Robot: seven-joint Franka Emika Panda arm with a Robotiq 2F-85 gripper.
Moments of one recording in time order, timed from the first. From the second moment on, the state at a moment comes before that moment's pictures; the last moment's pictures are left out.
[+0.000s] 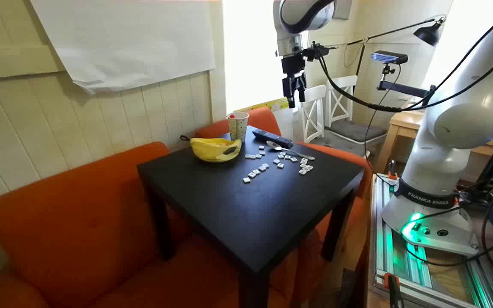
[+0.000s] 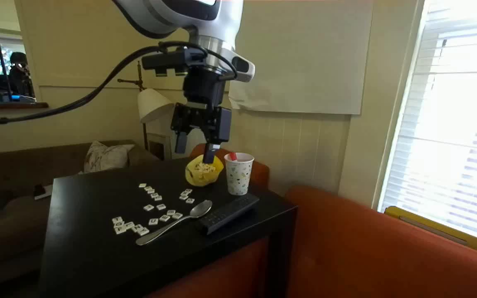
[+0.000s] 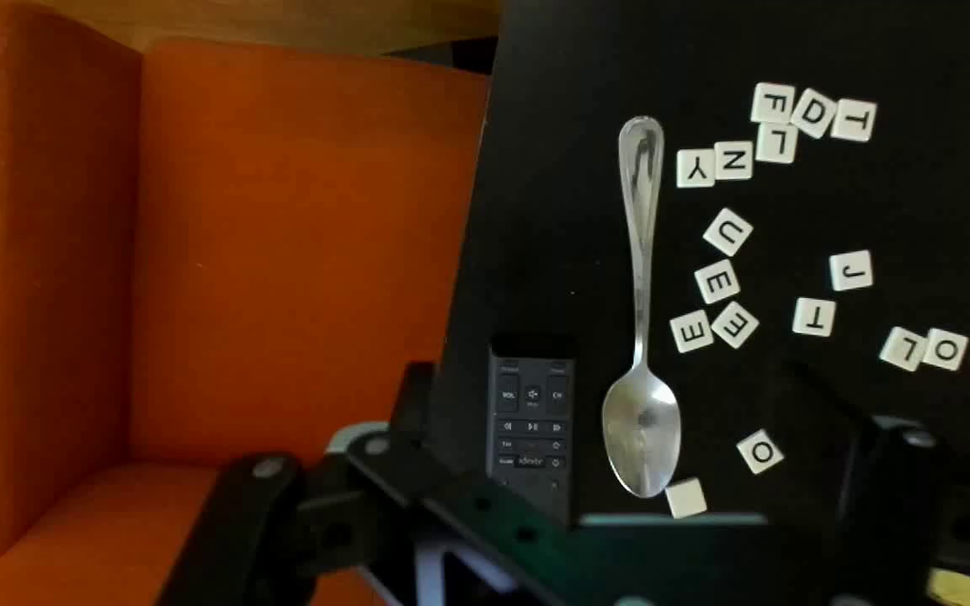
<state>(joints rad) -0.13 -0.20 -0.16 -2.25 -0.10 1.84 -0.11</state>
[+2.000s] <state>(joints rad) -0.14 -0.25 -0.21 -2.59 0.00 2.22 -0.30</state>
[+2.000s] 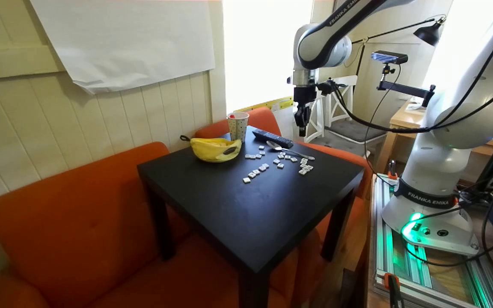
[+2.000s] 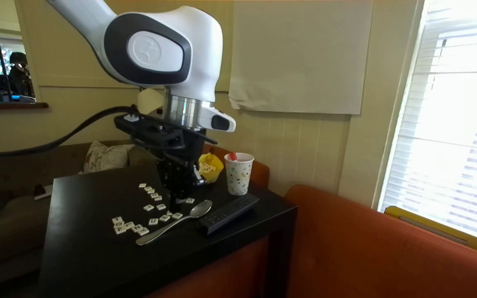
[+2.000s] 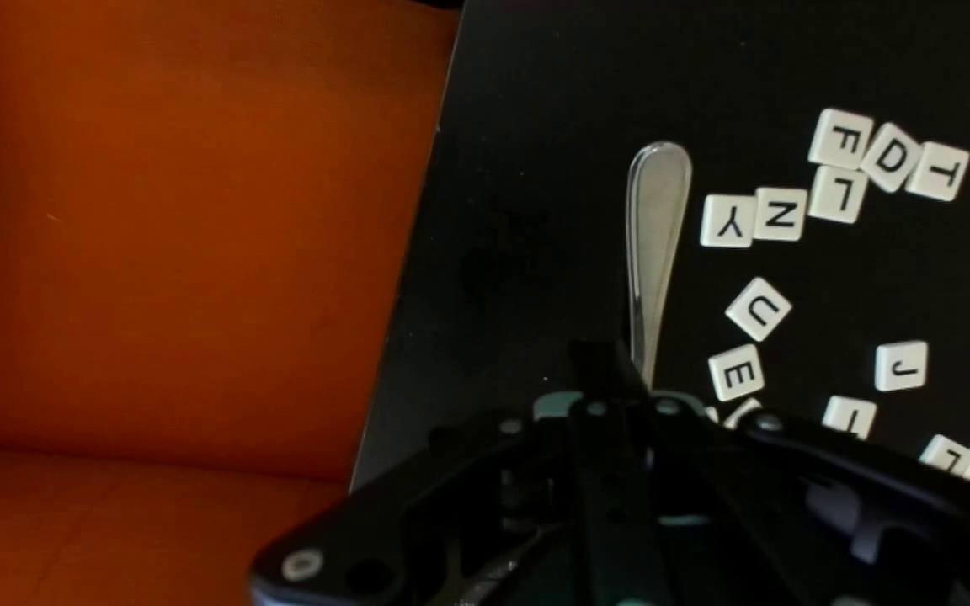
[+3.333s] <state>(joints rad) -0.12 -0.25 -0.13 -2.58 -0.11 2.26 -0.14</state>
